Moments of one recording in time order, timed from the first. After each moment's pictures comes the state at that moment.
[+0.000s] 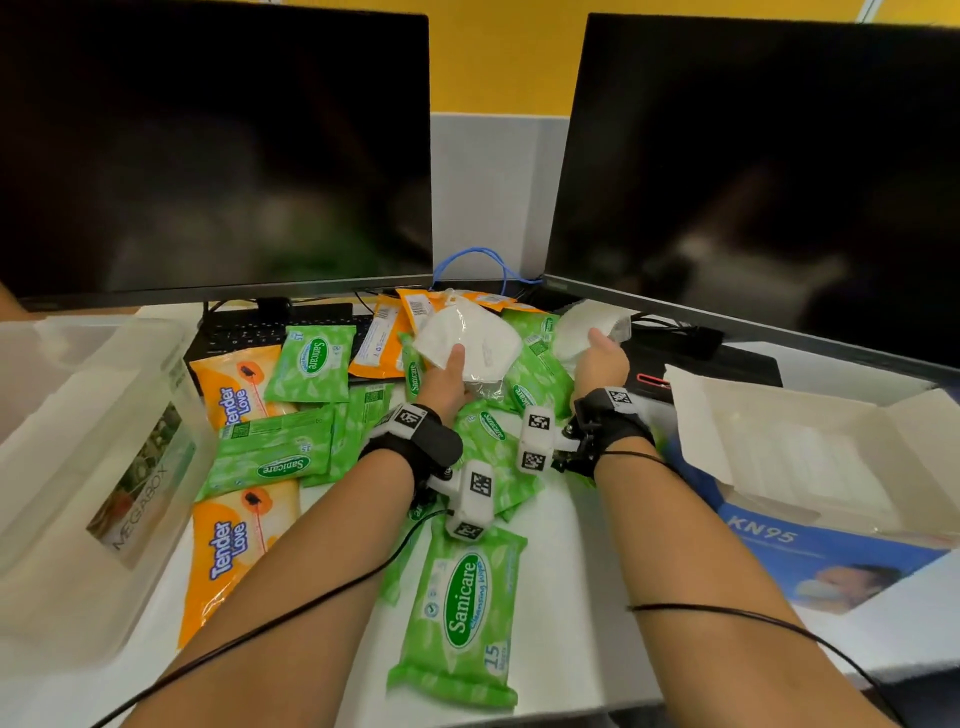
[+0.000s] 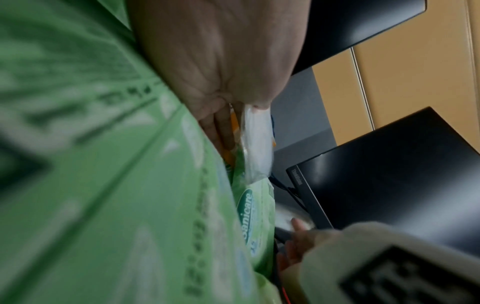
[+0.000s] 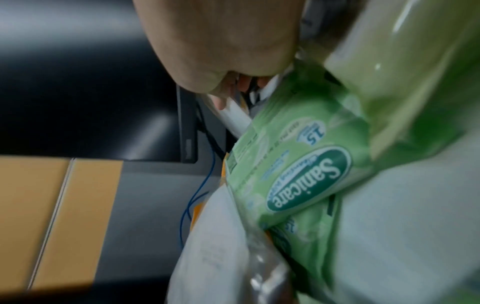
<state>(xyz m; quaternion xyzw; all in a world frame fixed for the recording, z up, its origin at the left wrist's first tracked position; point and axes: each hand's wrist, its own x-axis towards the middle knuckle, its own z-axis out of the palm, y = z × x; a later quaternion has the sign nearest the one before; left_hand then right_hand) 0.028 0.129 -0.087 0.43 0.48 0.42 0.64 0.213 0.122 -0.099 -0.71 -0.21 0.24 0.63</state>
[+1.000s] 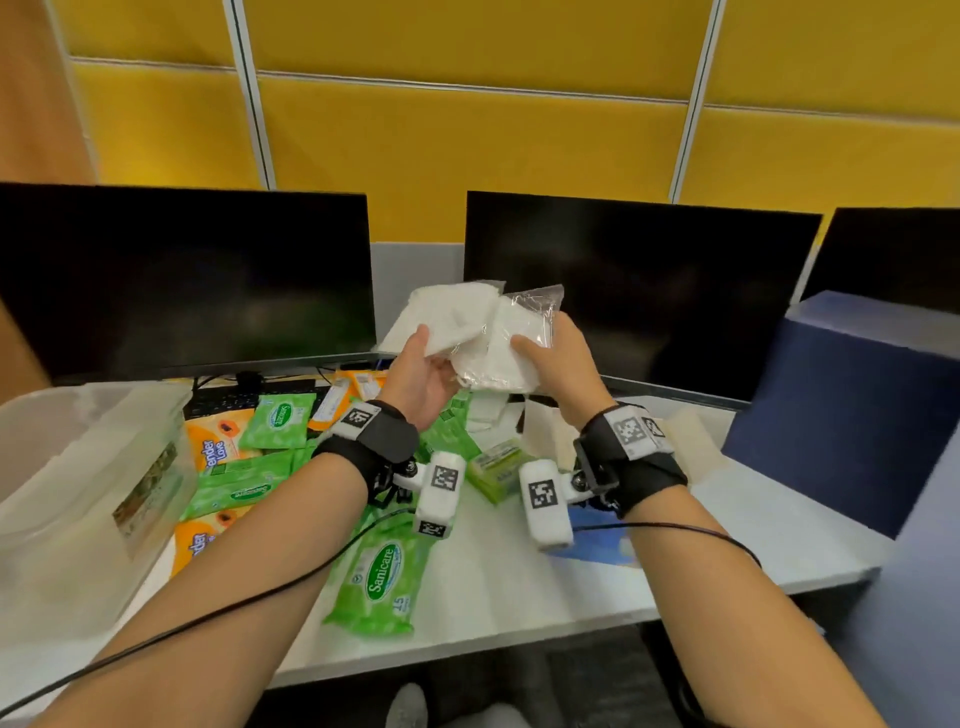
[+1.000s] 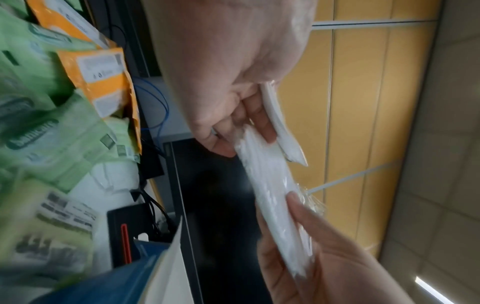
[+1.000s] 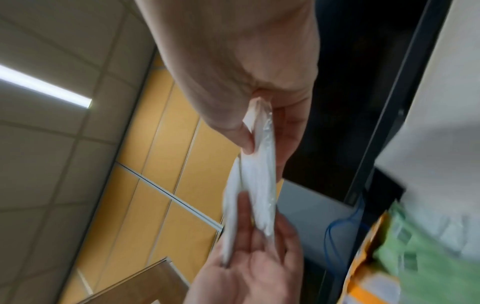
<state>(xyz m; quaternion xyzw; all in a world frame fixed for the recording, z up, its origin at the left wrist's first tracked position) 0.056 -0.019 0.064 0.37 0.23 0.48 0.76 0.203 -0.083 0.083 -0.62 -0.48 0.20 0.59</state>
